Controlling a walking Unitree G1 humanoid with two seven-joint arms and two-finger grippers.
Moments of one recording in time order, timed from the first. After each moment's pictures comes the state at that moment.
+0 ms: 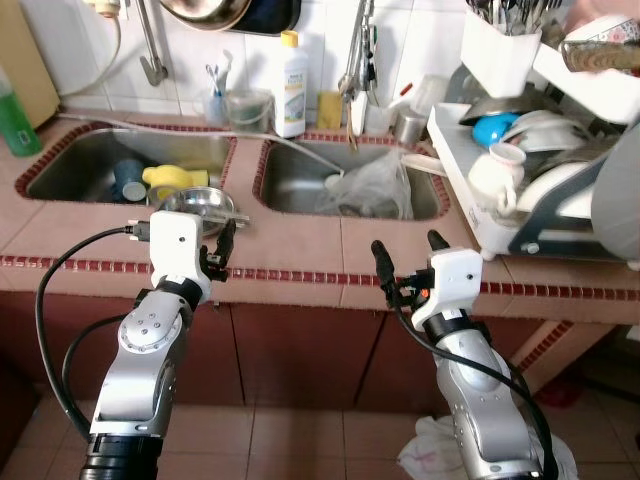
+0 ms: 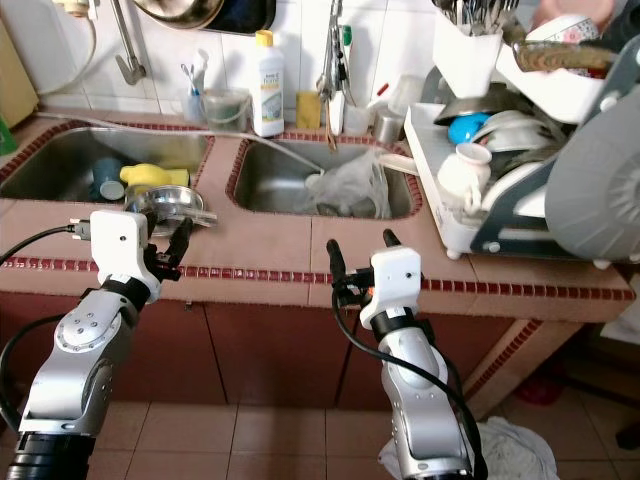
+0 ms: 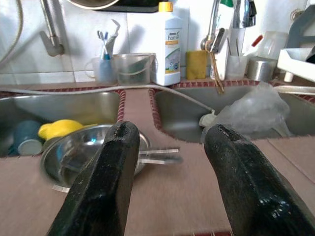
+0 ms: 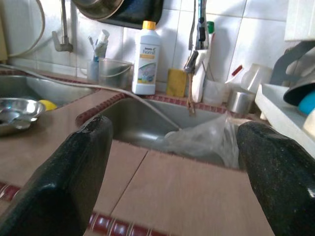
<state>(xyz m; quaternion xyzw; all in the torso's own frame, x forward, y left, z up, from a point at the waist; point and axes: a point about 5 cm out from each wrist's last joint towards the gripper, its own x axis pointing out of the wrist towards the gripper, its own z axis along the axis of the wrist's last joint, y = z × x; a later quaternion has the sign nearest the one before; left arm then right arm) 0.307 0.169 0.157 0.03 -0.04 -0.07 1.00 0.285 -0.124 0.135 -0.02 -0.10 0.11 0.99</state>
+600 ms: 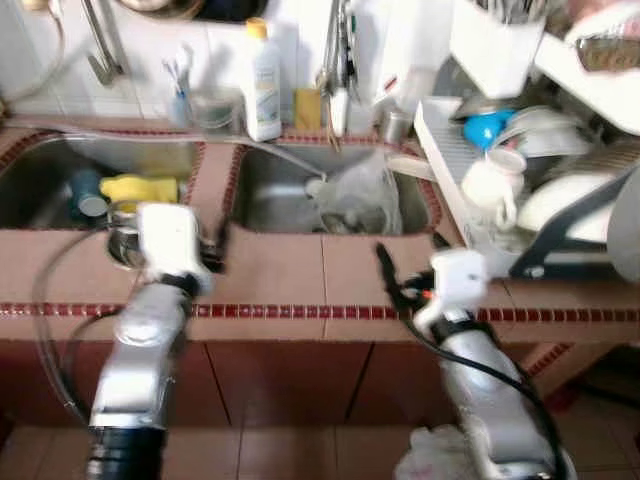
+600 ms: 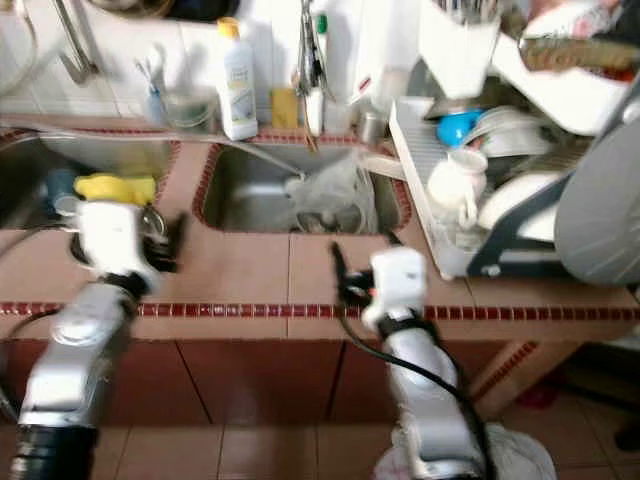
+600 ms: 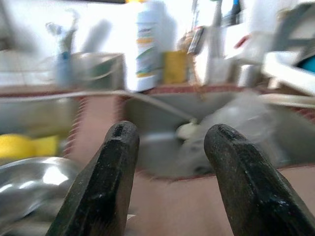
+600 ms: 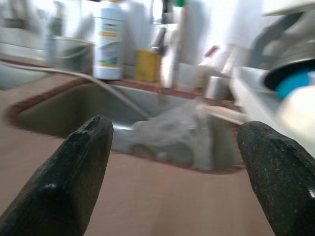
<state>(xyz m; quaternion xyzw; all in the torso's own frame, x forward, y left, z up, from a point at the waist) 0.310 0.158 0.160 0.01 -0.04 -0.09 1.00 0.282 -0.137 0.128 -0.03 -0.08 0.10 0.99</state>
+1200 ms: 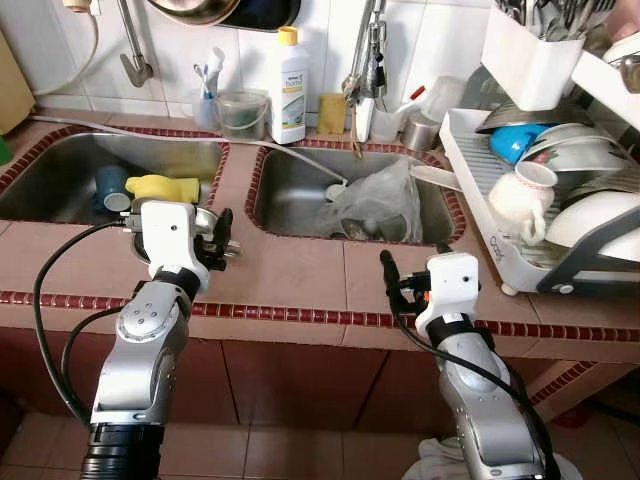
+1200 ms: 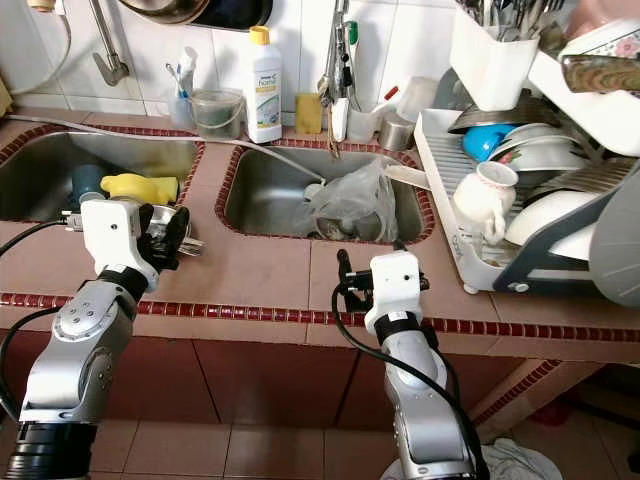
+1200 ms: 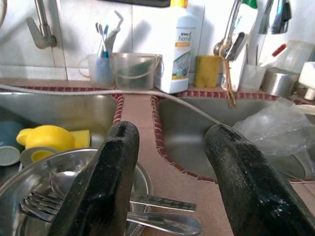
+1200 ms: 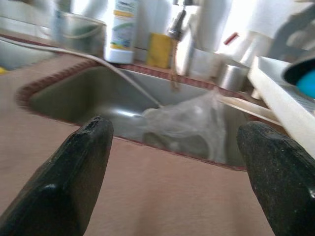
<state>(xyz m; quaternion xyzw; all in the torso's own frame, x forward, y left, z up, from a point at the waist) 0.312 0.170 0.163 -0.01 -0.04 -0.06 1.00 0.281 -0.127 0.121 -0.05 -0.04 0.09 0.99</state>
